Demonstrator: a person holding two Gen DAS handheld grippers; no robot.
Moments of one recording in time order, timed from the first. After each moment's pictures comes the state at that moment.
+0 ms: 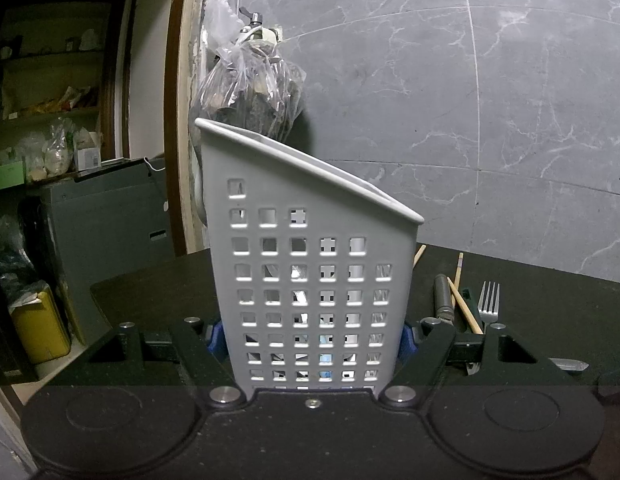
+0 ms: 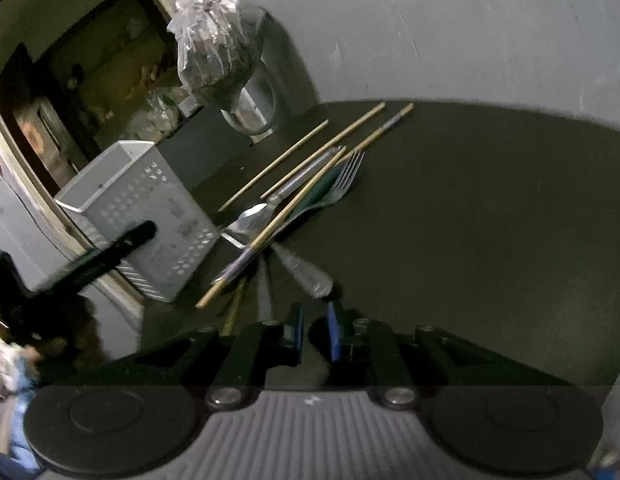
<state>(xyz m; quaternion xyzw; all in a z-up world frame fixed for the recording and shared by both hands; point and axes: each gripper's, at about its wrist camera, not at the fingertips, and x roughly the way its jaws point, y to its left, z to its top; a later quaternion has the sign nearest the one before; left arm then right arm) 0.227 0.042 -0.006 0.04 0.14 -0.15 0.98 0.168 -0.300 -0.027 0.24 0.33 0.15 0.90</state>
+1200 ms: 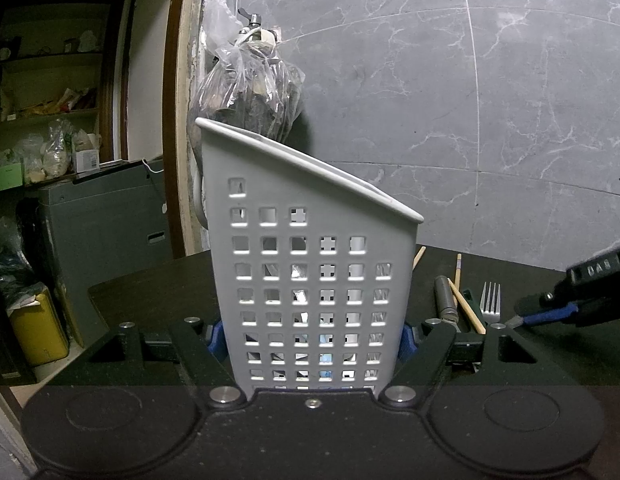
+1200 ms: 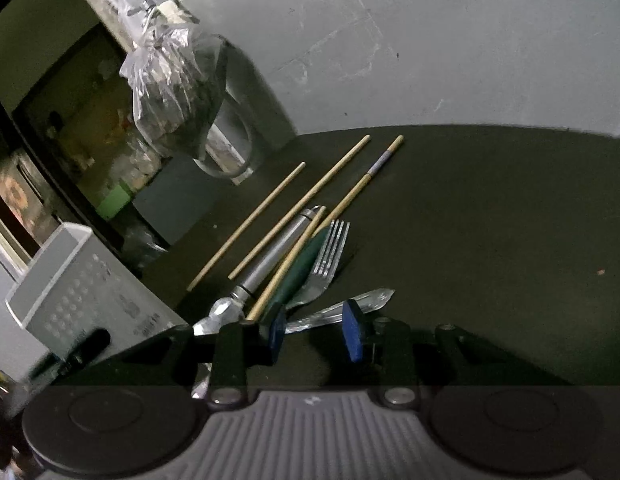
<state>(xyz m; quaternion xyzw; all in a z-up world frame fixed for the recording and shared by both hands) 0.228 0.044 -0.007 0.04 0.14 -0.15 0.98 0.268 -0.313 -0.036 0.30 0.30 0.12 0.90</state>
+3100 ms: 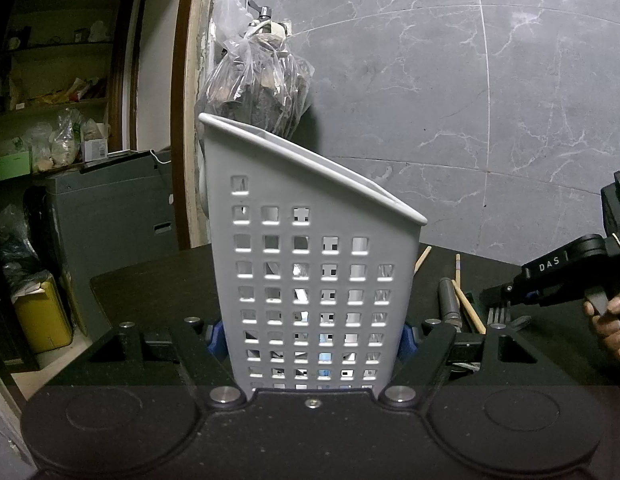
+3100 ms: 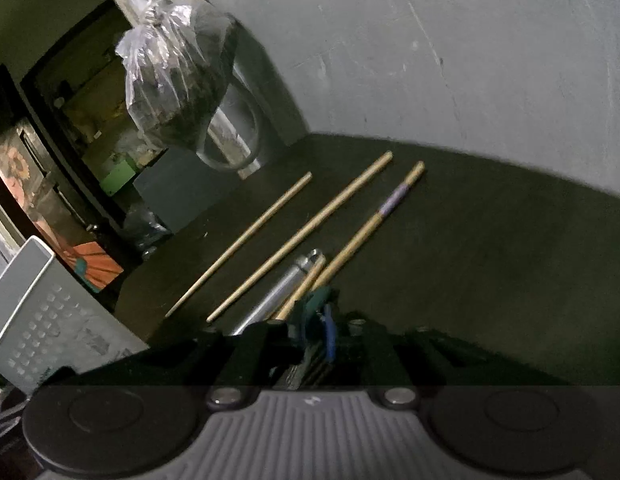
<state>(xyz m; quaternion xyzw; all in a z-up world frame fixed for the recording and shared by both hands) 0.230 0.037 -0.006 0.03 0.15 -0.14 0.98 0.346 -0.317 -0.030 0.25 0.33 0.15 0.90</state>
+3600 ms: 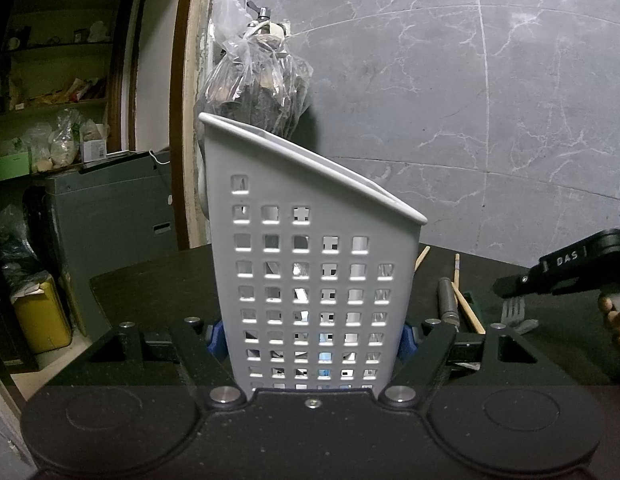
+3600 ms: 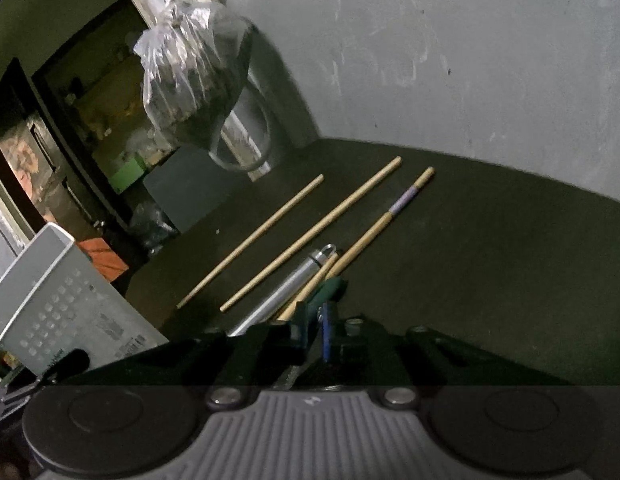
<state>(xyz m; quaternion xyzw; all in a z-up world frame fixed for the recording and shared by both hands) 0.230 0.038 -0.006 0.03 0.15 -0.14 0.98 0.322 -0.313 -0.021 0.23 0.30 0.16 0.91</state>
